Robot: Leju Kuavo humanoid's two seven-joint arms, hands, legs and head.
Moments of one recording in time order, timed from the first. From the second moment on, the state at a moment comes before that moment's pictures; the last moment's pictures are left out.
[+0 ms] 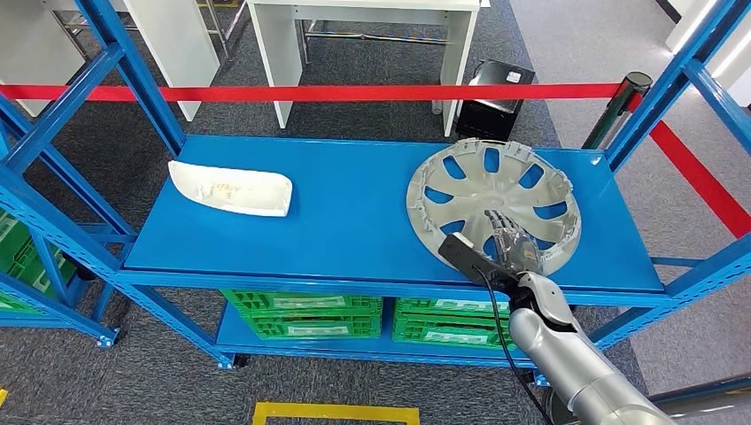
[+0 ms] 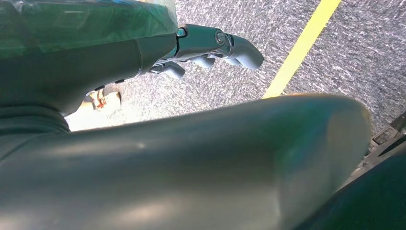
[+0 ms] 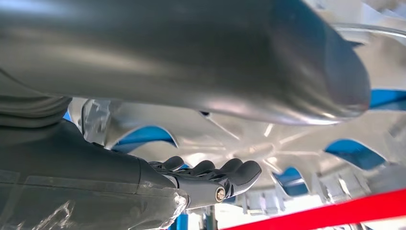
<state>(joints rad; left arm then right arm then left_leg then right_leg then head) -0.16 0.01 -1.13 -0.25 0.21 0.16 0.19 -0.60 -0.15 0.86 -0.74 0.40 -0.35 0.28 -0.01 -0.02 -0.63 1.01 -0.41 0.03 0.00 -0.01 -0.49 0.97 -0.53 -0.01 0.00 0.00</state>
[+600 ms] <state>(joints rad) -0.15 0.01 -1.13 -0.25 0.20 0.17 0.19 -0.63 -0.13 0.86 -0.66 0.41 -0.33 0.36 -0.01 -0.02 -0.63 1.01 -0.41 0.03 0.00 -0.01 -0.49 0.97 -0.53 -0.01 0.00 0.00</state>
